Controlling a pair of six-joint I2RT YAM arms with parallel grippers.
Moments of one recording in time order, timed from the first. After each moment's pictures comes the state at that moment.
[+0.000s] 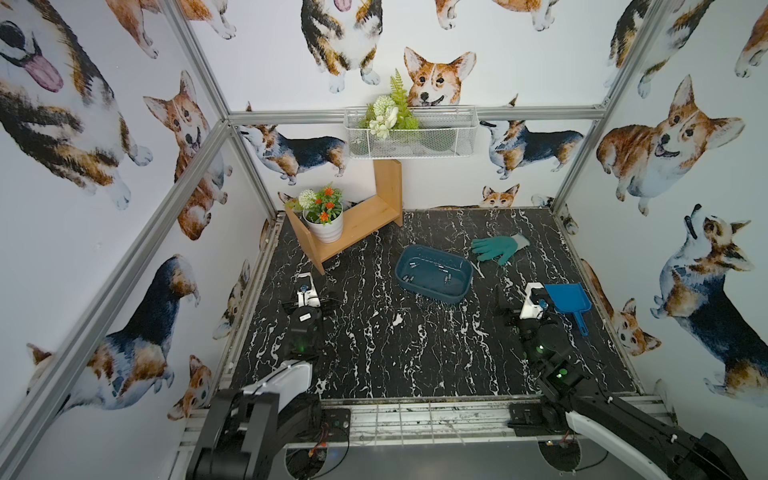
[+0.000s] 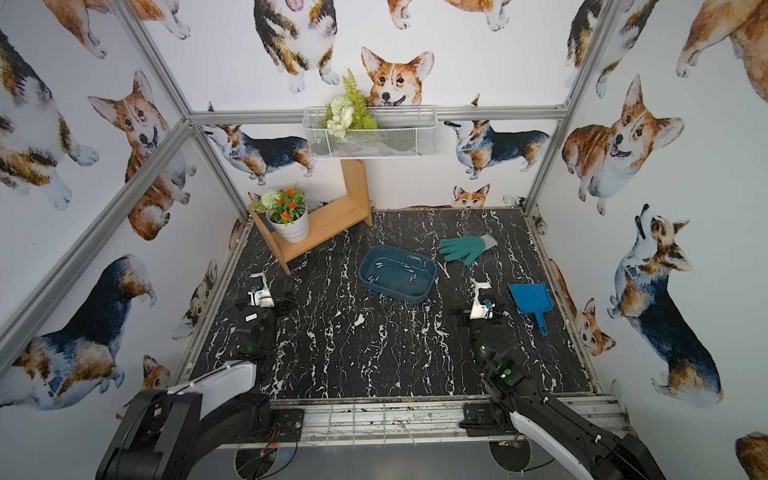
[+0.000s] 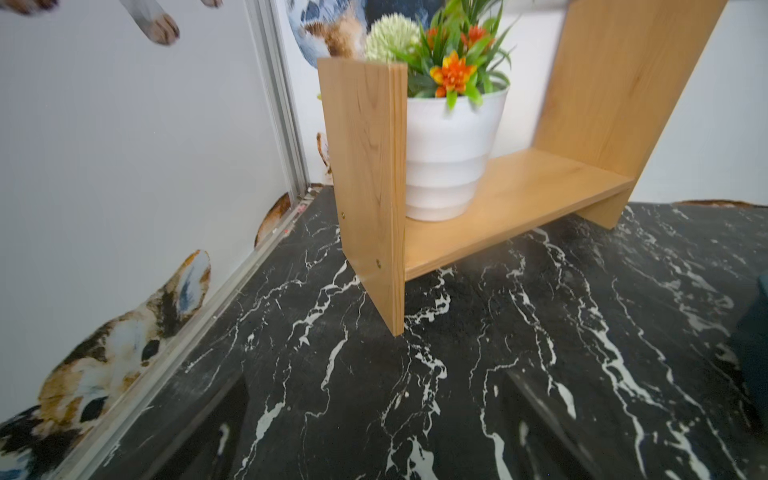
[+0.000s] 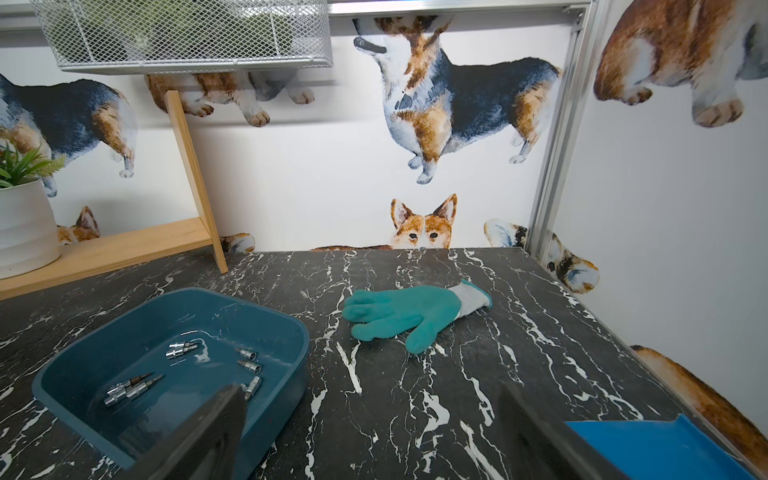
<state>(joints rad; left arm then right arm) -0.03 1.22 0.11 0.93 -0.26 0.00 0.52 0.64 0.04 0.64 0.55 0.01</state>
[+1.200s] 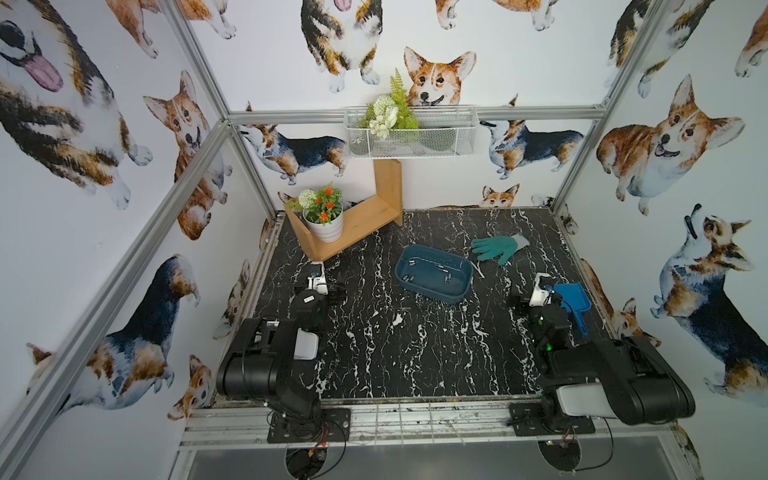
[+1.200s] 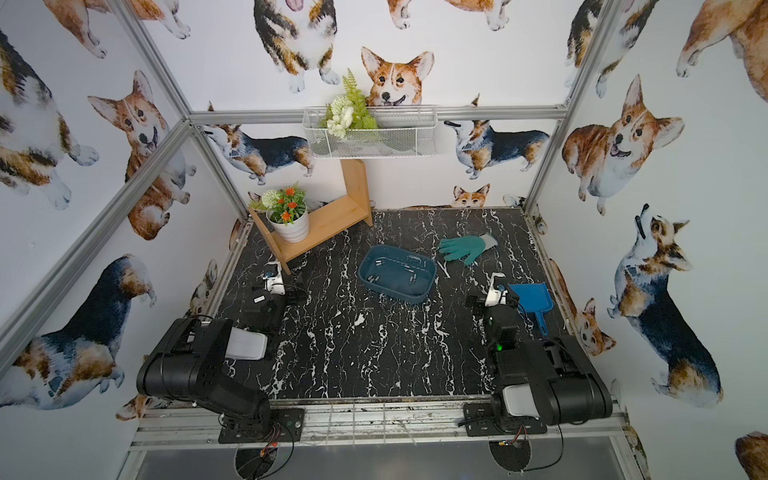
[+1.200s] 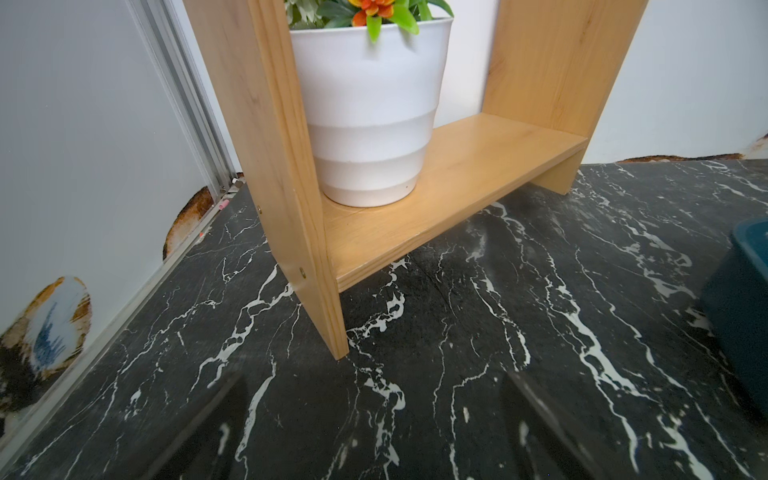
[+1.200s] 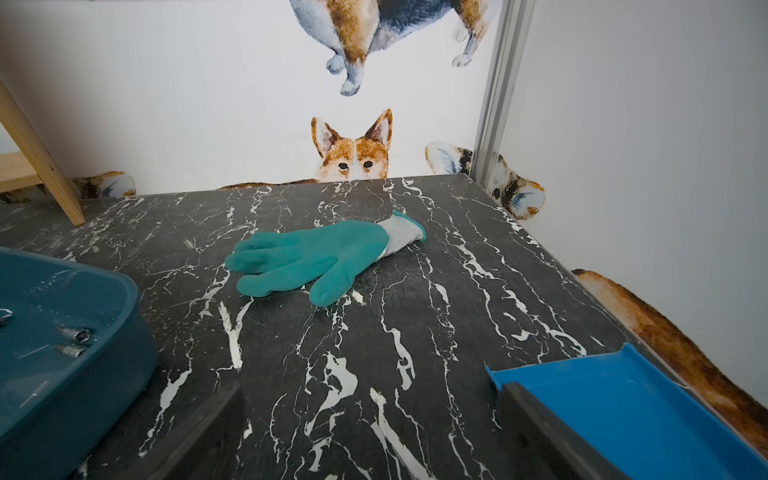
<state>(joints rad) -0.02 1.56 0.26 1.11 -0.09 0.02 0.06 1.43 0.07 1.19 0.24 0.04</state>
